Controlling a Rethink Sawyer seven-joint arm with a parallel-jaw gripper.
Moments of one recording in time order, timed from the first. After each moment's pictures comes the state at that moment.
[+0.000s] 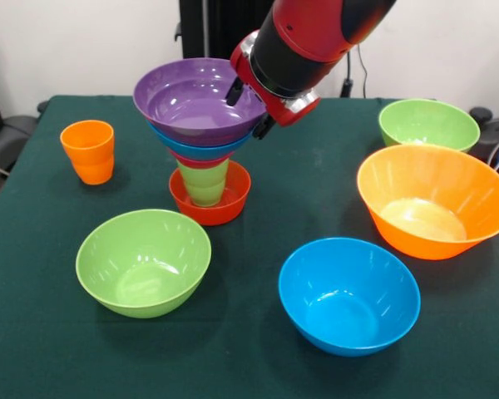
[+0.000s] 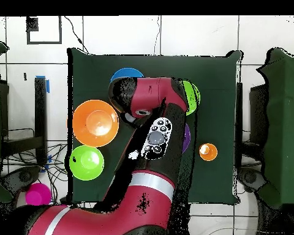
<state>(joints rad) 0.02 -0.38 -0.32 1.16 -0.11 1.24 2.40</state>
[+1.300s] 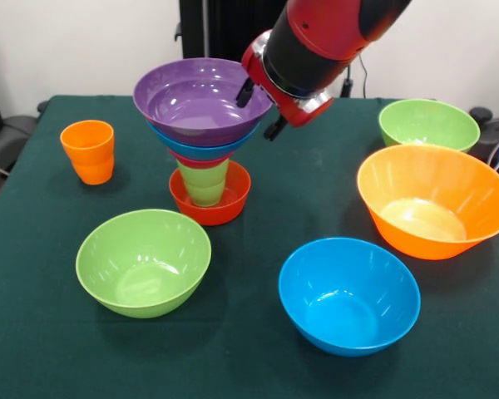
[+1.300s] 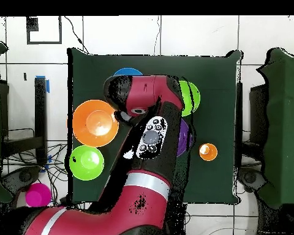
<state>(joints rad) 0.04 -0.38 -0.32 1.14 -0.09 1.24 2.40</state>
